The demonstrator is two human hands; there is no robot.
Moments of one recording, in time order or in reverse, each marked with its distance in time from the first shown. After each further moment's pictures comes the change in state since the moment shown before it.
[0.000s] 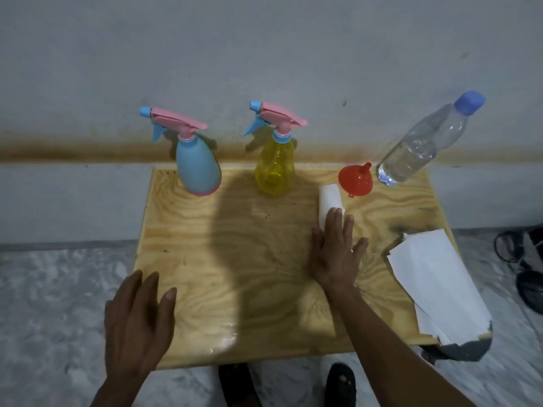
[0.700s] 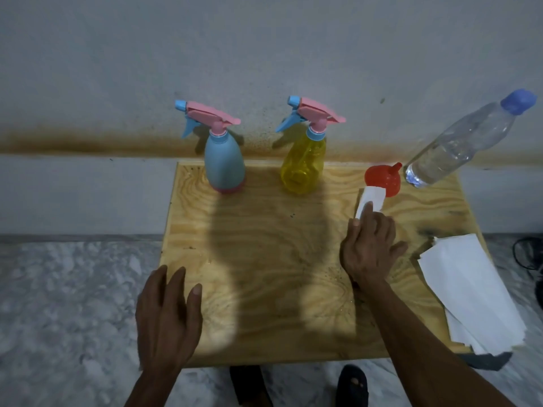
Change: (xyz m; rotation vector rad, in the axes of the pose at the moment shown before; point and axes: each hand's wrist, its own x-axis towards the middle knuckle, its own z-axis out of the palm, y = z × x) left_hand 0.001 -0.006 0.010 -0.043 0.036 -0.014; right_hand 0.018 -0.002 0.003 0.048 0.159 0.147
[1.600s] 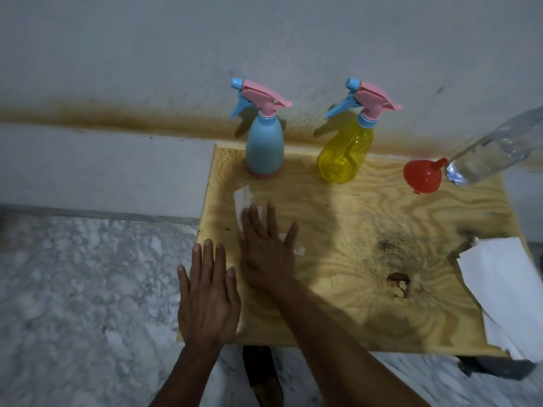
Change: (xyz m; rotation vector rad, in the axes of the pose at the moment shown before) left_hand -0.007 -0.005 0.013 0.169 -0.130 -0.004; right_hand -0.131 -0.170 0.066 -0.106 -0.384 -0.746
